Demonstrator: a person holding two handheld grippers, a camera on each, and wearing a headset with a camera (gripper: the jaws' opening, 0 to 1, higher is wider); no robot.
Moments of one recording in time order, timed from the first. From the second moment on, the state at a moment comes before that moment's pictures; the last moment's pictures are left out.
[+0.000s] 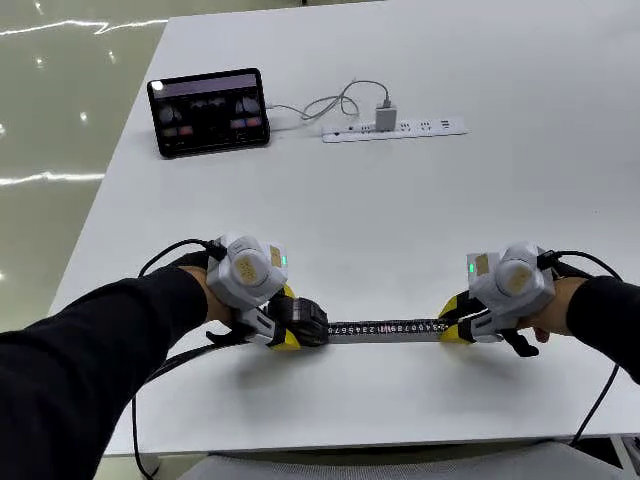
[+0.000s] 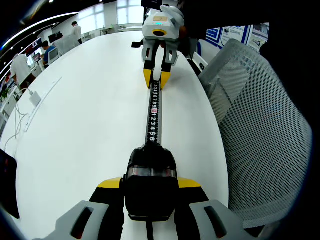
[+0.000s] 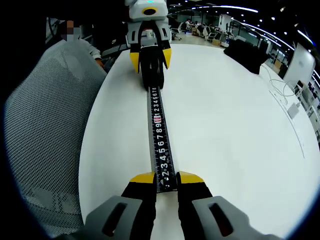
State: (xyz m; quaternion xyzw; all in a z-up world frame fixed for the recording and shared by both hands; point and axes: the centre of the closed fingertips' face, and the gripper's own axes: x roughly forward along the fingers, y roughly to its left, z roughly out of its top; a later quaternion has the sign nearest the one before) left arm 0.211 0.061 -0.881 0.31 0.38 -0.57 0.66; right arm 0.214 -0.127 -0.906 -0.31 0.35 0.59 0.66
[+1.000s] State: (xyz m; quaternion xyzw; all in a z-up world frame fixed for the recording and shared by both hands) left arm 0.212 0.061 -0.881 0.30 0.38 -0.56 0.67; right arm 0.213 -0.153 -0.901 -0.32 0.36 0.58 0.66
